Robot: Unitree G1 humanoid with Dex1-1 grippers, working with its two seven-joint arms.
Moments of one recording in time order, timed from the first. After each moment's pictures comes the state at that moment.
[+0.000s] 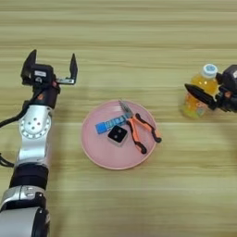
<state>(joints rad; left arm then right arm) -0.36 0.22 0.17 0.45 -0.07 -0.49 -0.15 -0.31 -0.50 -0.03 -0.03 0.35 0.32 0.71</state>
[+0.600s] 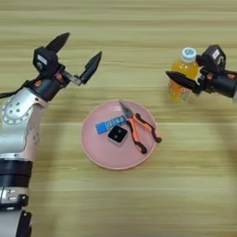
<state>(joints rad) -0.34 0.36 0.09 0.13 -0.40 -0.15 -0.71 -0.49 -0.49 0.06 -0.01 0.32 0.37 0.77</state>
